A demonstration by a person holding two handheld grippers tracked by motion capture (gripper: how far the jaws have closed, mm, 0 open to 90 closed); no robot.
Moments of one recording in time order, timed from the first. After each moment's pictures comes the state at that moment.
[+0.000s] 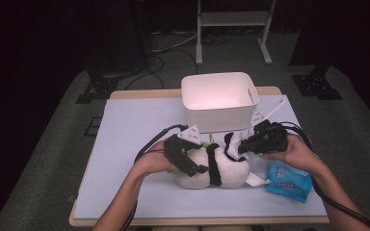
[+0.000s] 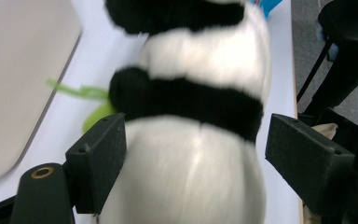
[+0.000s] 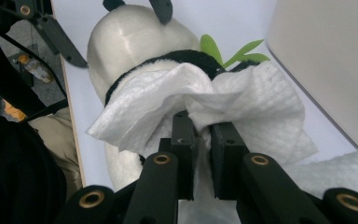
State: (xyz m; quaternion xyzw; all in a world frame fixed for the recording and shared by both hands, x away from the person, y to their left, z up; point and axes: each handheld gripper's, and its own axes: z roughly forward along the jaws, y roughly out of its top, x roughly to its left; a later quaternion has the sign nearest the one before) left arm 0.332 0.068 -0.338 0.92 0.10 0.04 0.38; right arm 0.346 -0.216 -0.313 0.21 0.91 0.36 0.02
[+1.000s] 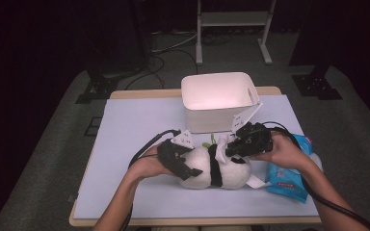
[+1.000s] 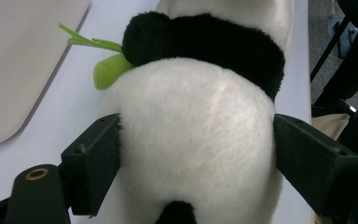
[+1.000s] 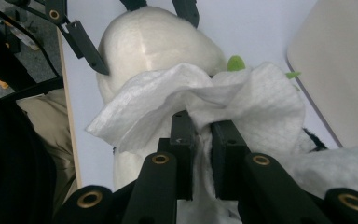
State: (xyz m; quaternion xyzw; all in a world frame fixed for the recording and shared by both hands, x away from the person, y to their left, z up) left arm 0.332 0.077 -0.352 0.92 0.10 0.04 0.37; right arm 0.341 -0.175 -0.307 0.16 0.94 0.31 0.04
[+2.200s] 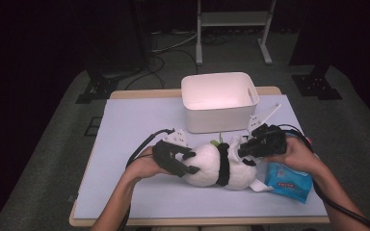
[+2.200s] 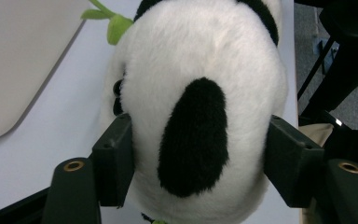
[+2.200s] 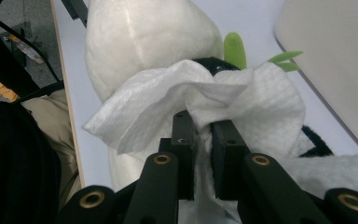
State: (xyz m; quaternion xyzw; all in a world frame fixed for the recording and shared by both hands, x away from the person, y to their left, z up) left arm 0.332 0.090 -0.351 0.91 0.12 0.03 0.40; right arm 0.342 -0.210 -0.315 0.18 0.92 0.33 0.03
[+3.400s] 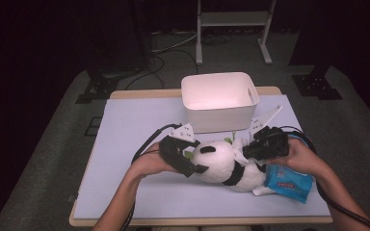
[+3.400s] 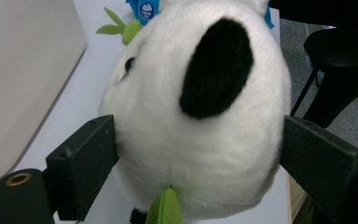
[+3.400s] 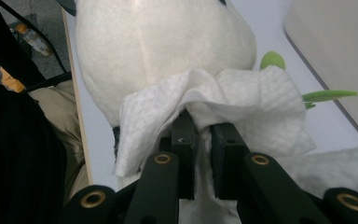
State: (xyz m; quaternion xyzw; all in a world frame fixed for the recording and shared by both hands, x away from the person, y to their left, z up) left arm 0.334 0.070 -0.337 0.90 0.11 0.02 0.43; right arm 0.335 -0.216 -0.317 0.17 0.93 0.33 0.02
